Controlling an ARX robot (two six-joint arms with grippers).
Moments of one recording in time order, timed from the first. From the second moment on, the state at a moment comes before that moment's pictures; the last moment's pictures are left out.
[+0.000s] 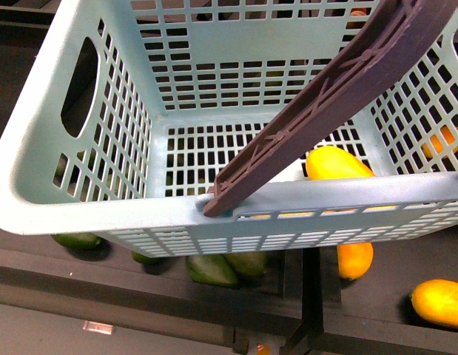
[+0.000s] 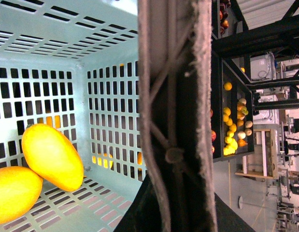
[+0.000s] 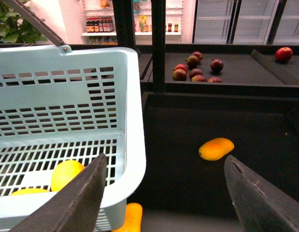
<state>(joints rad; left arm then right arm) -0.57 1.70 1.35 -0.12 0.39 -0.93 0.00 0.01 0.02 0.00 0.00 0.00</state>
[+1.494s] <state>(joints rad) -0.57 1.70 1.34 -0.12 0.39 -0.93 0.00 0.00 0.02 0.00 0.00 0.00</state>
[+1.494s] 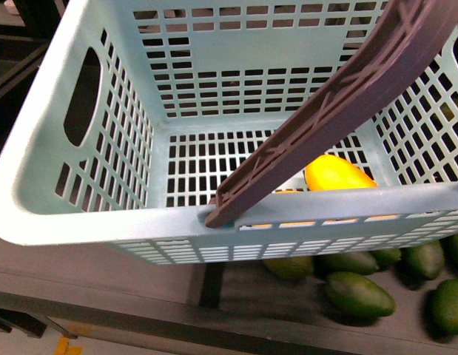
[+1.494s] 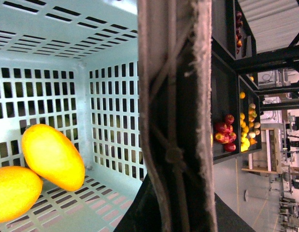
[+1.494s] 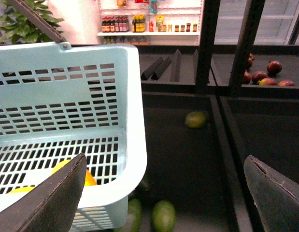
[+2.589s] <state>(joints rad) -0.47 2.04 1.78 -0.29 -0.28 -1.22 0.00 0.00 0.02 0.00 0.00 0.00</state>
